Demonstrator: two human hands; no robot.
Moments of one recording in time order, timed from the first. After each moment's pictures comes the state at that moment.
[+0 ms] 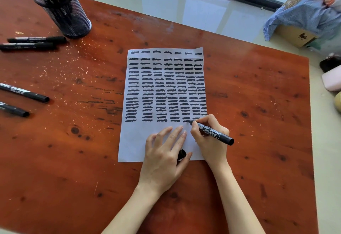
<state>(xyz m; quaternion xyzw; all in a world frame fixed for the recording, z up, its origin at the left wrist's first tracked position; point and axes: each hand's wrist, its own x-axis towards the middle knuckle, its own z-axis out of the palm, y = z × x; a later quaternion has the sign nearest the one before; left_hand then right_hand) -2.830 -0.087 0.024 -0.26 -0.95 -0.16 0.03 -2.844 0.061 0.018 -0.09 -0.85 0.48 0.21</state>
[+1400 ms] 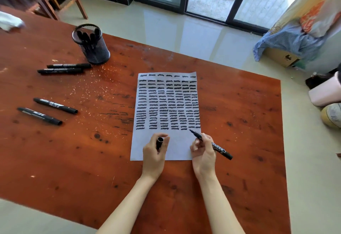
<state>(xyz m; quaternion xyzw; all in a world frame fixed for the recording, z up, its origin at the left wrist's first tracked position) -2.837 -0.100 0.056 -0.02 -0.80 -0.60 -0.01 -2.820 0.033 0.053 -0.35 -0.33 0.87 0.13</state>
